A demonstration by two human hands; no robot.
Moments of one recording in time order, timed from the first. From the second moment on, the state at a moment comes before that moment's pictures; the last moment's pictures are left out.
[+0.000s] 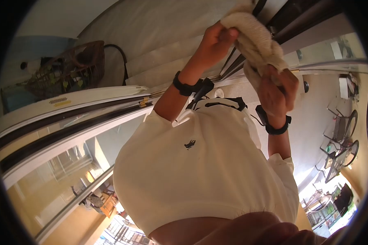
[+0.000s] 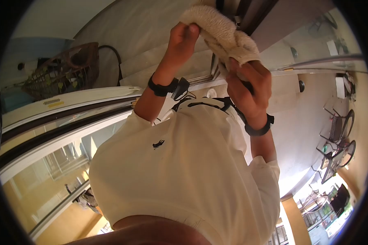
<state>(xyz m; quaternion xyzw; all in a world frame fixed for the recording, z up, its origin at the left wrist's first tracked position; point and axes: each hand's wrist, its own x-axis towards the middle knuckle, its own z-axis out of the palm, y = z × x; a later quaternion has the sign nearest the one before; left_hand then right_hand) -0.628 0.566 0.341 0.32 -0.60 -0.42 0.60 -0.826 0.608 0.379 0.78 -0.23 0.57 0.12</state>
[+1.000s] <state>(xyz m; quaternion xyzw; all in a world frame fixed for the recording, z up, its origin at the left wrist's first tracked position) -0.653 0.535 0.321 0.32 -0.57 -0.51 0.56 -0.816 0.564 0.305 0.75 -0.38 0.51 0.19</state>
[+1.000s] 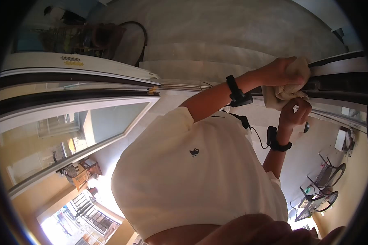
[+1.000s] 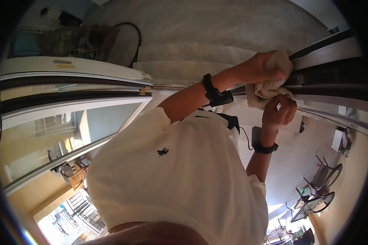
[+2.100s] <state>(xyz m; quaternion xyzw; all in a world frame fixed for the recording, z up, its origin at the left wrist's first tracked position) -0.547 0.599 0.342 0.19 -0.74 -0.43 0.48 -0.760 0.567 0.376 0.55 -0.60 0.48 0.32</state>
